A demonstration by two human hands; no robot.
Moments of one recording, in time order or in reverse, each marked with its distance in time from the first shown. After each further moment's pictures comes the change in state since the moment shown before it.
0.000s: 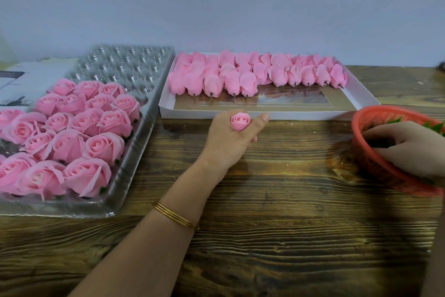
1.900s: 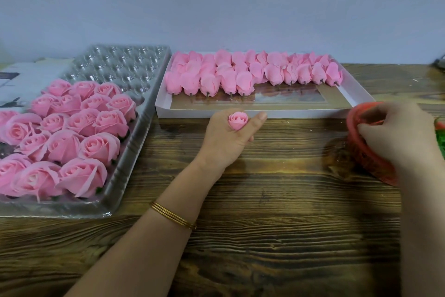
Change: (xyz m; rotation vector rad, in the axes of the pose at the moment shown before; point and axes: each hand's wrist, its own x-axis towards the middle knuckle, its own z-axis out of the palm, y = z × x) left_hand 0.003 -0.007 0.000 0.039 0.000 0.067; right_hand 0.003 -0.031 0.022 0.000 0.515 0.080
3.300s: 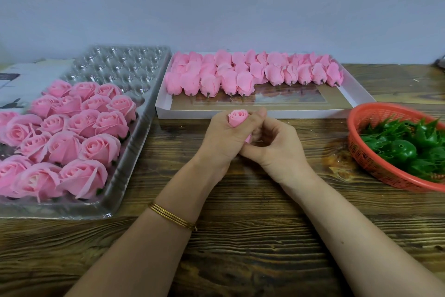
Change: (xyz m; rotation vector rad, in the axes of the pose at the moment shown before) left_hand -0.004 0.015 0.004 -0.354 -0.063 -0.172; right_hand -0.066 -0.092 0.080 1.010 -0.452 -0.209
